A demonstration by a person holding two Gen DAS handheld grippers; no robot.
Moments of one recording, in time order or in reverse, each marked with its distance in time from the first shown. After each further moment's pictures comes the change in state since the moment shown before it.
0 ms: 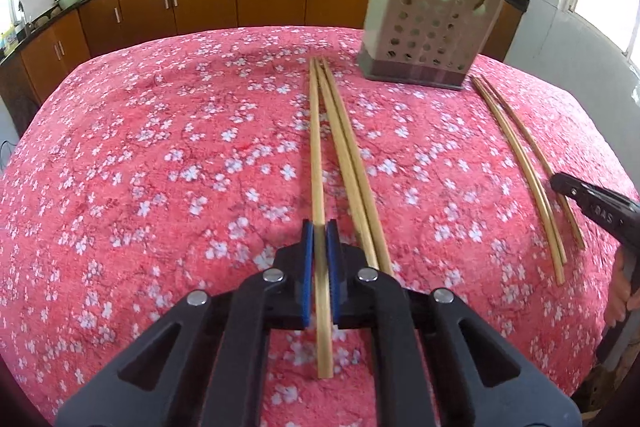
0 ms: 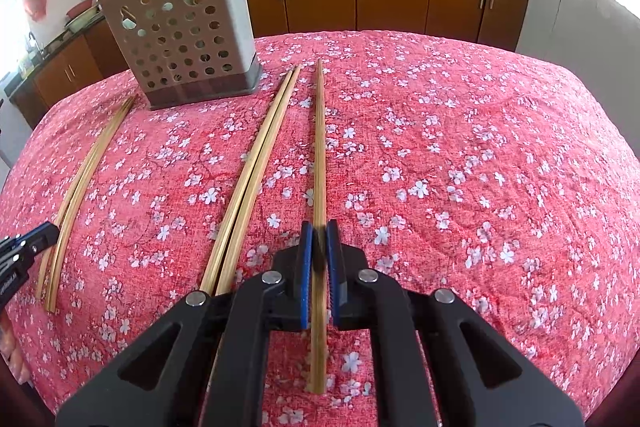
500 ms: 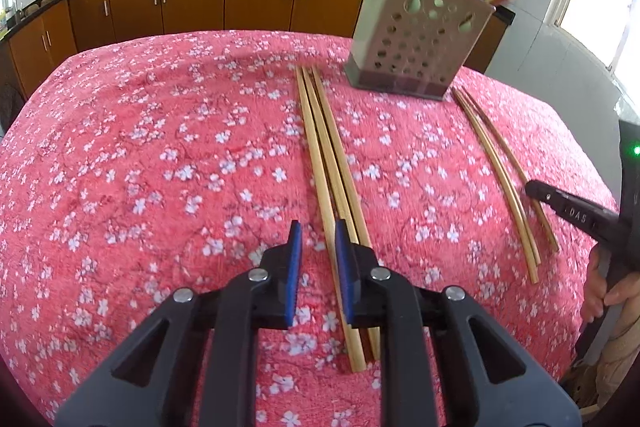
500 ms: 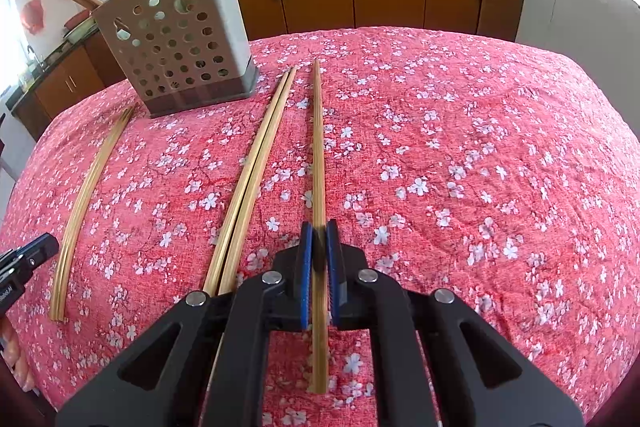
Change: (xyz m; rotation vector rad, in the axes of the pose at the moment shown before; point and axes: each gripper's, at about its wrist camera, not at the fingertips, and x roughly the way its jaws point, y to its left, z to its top) left arm -0.016 0.005 -0.002 -0.022 -0.010 -0.103; right arm 0.006 -0.004 0.007 0.048 0.008 0.018
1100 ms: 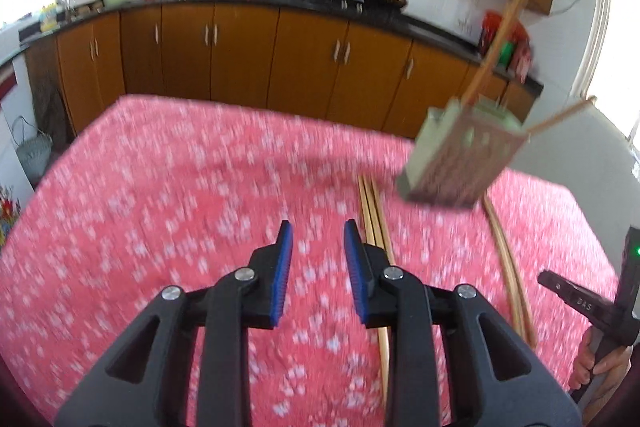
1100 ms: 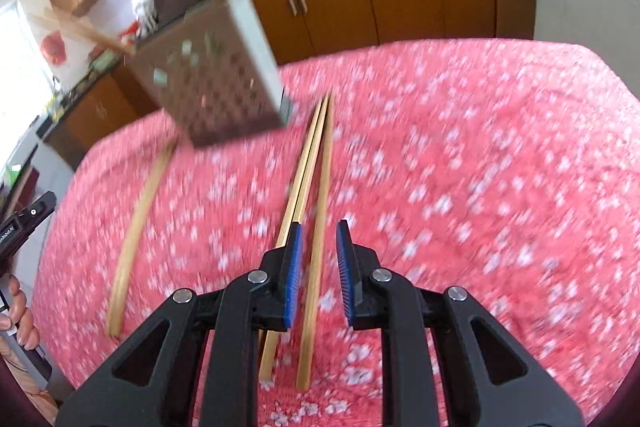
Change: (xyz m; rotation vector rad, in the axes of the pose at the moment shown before) left arm -0.048 0.049 0.047 -0.133 -0.196 0.076; right arm -0.022 0.004 0.010 0.058 -0.021 0.149
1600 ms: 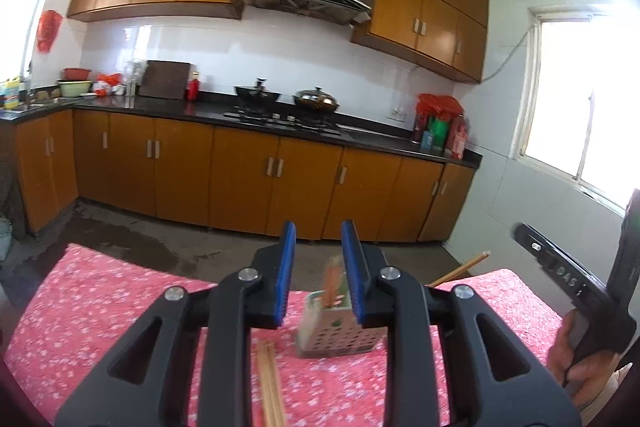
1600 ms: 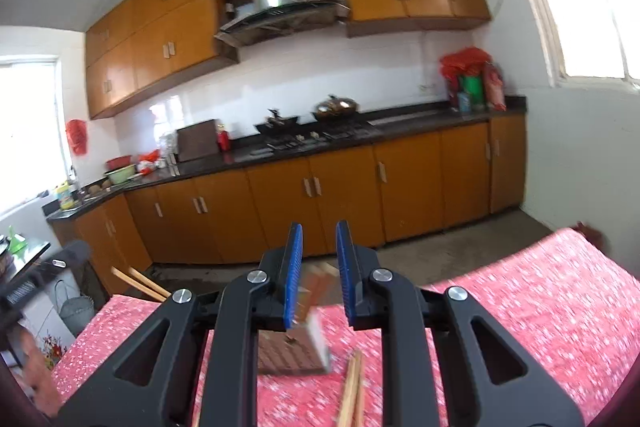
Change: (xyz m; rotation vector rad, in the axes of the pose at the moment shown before) left arm -0.081 -0.090 0.120 0.075 -0.393 -0.164; right arm -0.139 0.048 0.117 -0.043 -0.611 -0.026
